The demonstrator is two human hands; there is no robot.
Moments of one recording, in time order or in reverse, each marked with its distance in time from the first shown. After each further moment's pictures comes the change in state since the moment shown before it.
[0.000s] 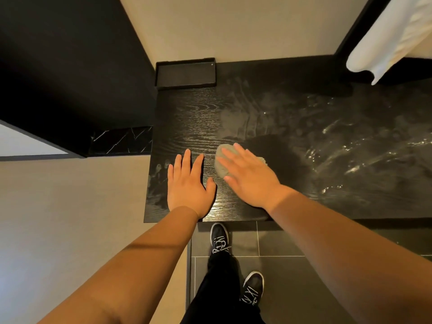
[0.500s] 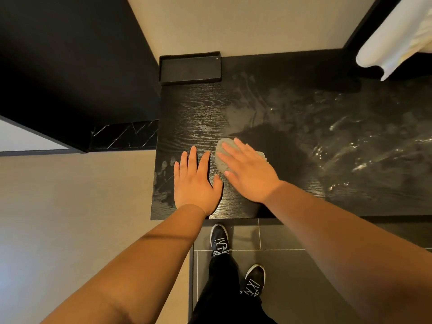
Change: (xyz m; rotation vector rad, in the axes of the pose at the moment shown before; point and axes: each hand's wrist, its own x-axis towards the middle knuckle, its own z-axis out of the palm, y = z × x) left_hand 0.001 -0.001 0.002 -0.009 -0.006 0.004; right_hand 0.015 -0.011 0.003 0.016 0.003 -0.015
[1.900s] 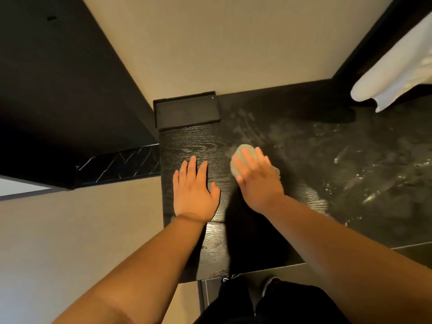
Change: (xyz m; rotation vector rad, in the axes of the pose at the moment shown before) left_hand 0.119 -0.026 -0.023 -0.040 0.059 0.148; right_hand 0.081 0.021 -0.032 -0.141 0.040 0.391
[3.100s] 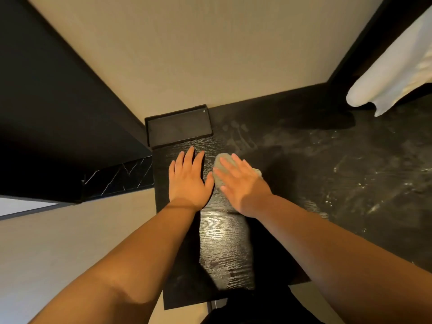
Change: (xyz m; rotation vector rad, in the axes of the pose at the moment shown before) left_hand 0.081 0.005 -0.008 0.050 -0.079 0.063; right_hand 0.029 0.011 0.014 0.210 -0.029 -0.223
